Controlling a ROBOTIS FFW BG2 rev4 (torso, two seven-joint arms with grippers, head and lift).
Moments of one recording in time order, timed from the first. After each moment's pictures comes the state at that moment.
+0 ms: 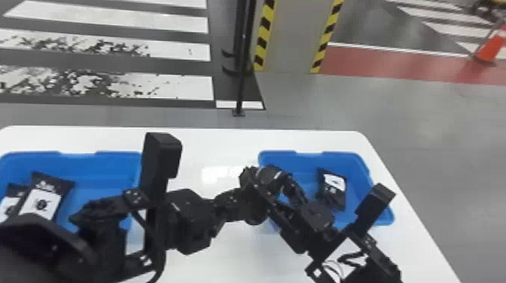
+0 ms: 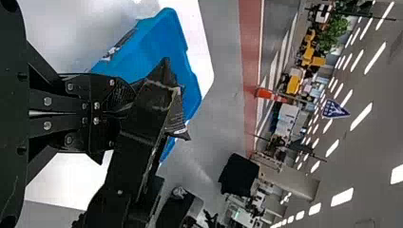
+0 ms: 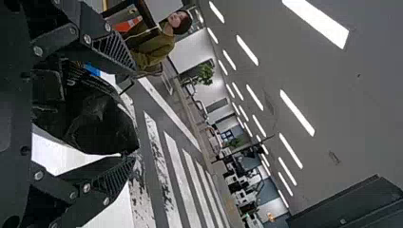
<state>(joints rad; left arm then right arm) 0.07 0.21 -0.34 -2.24 0.36 0.95 -0.48 0.43 -0.17 0.07 -2.09 -0.57 0.20 0.39</state>
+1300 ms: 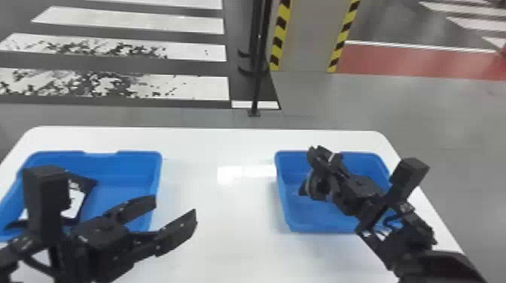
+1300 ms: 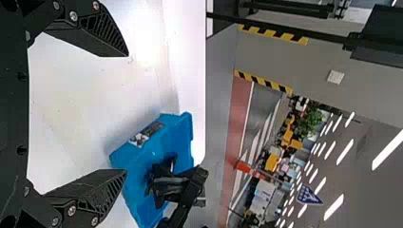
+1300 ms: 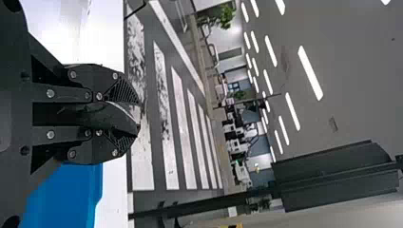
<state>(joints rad) 0.41 0.16 0.07 -2.44 0.34 0.94 -0.48 0.18 -0.19 -0.09 -1.77 -0.38 0.17 0.38</state>
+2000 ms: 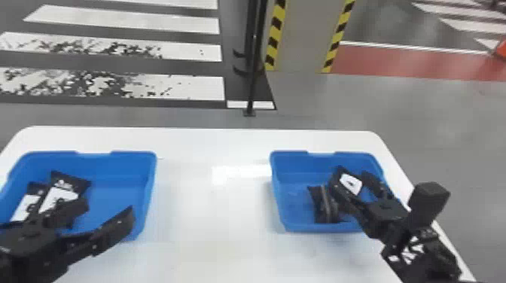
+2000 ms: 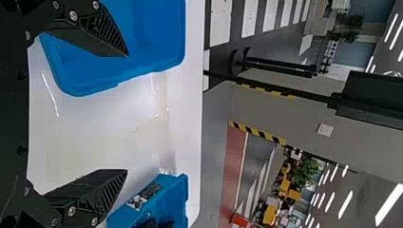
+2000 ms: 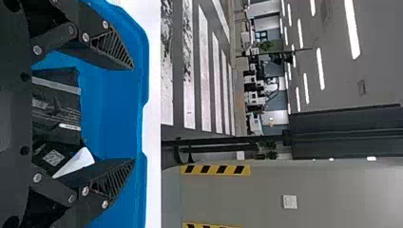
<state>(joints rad) 0.47 0.12 0.25 -2.49 0.28 0.95 -0.48 0.32 -0.15 -0.22 -1.84 -0.21 0.14 0.32</state>
